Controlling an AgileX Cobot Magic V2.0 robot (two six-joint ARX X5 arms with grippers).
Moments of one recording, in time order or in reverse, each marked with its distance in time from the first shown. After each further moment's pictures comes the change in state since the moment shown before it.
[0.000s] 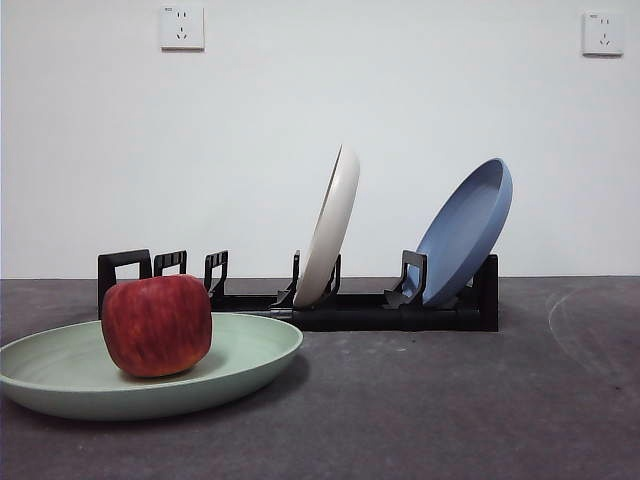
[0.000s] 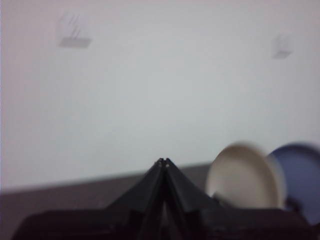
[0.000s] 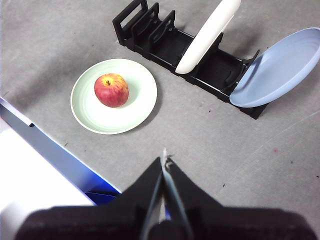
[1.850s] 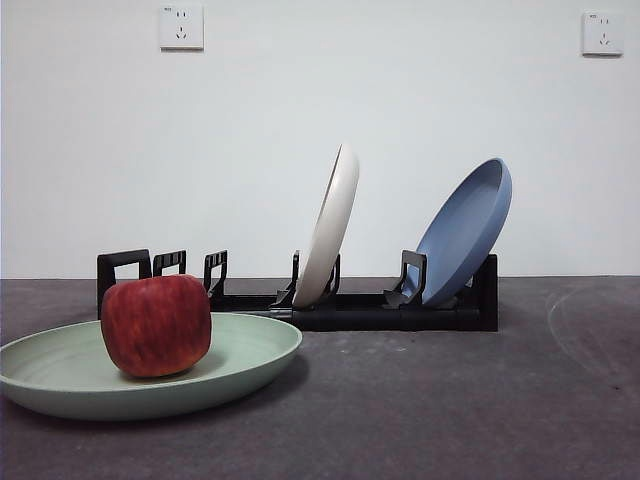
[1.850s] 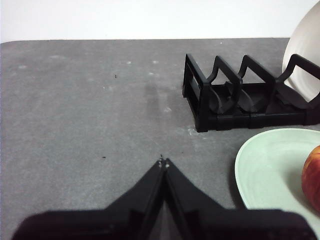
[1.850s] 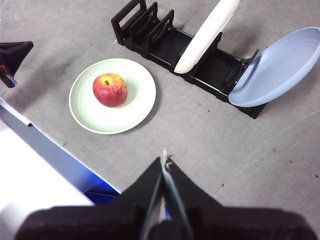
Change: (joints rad) left arm 0.005 -0.063 -0.138 -0.384 -0.207 0.041; right arm 0.000 0.005 0.000 0.000 0.005 0.000
